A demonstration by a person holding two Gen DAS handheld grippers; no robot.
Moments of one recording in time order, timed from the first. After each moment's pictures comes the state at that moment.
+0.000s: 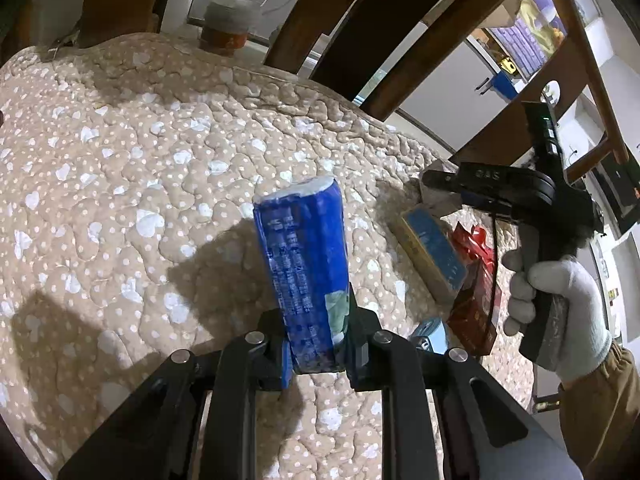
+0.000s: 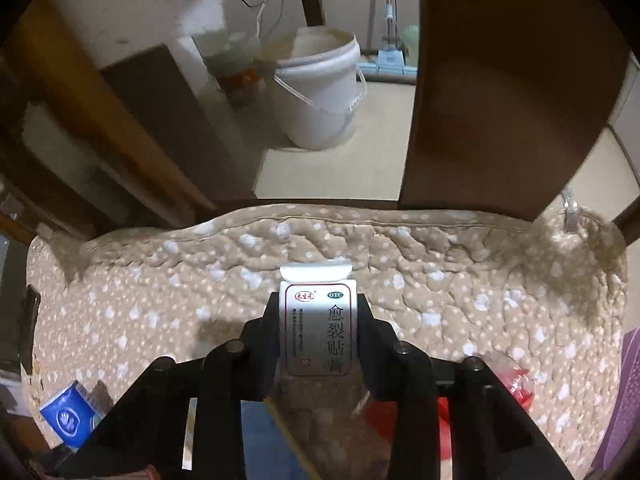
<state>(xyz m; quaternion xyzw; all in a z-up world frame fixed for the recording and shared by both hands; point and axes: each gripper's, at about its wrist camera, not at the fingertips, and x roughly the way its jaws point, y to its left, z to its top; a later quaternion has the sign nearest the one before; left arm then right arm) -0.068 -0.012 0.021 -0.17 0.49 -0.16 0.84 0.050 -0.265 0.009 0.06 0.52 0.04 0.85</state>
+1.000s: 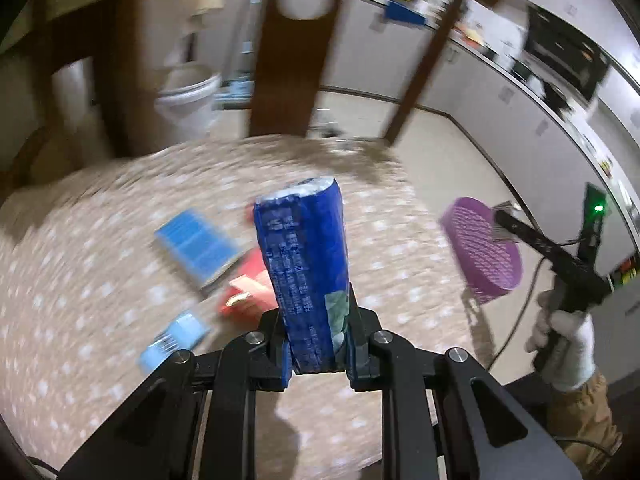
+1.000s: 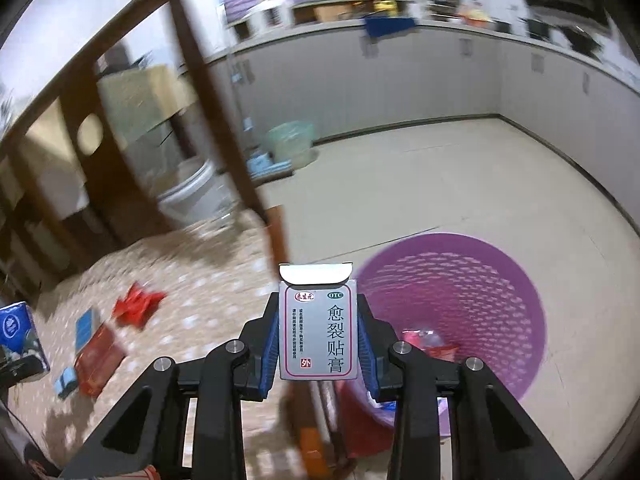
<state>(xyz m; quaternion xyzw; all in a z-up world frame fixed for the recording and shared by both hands) -0.131 -0.226 0.101 0.02 0.46 -0.27 0.84 -0.206 -0.568 0.049 0.17 0.33 -0.12 0.92</state>
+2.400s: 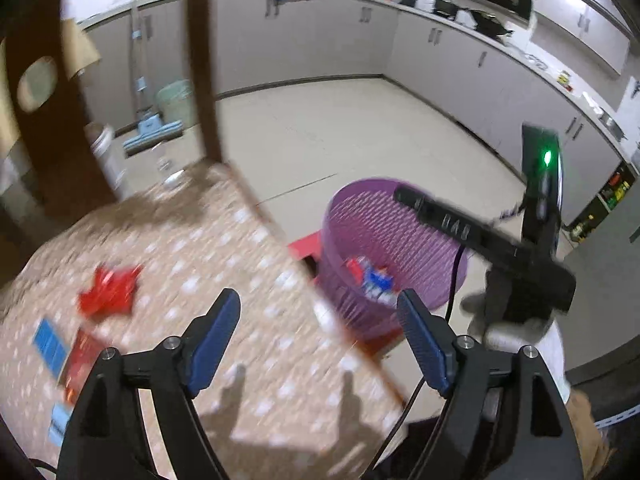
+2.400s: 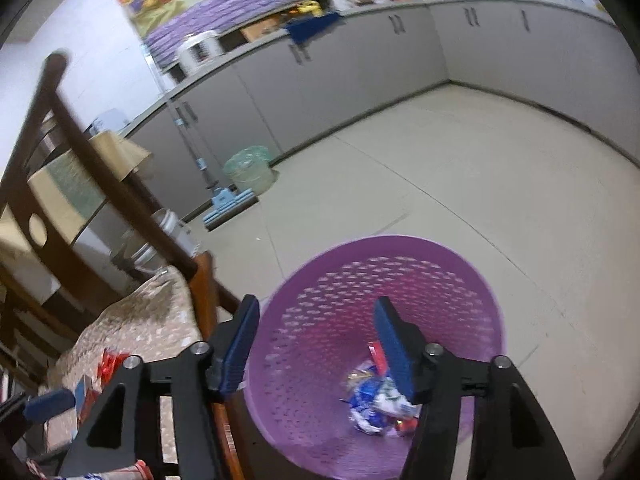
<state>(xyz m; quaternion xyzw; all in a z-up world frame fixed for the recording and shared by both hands) -0.161 -0.403 0.084 0.13 0.44 -0.34 0.82 -0.209 -0.640 0.032 0.26 0.30 -0.16 0.90</state>
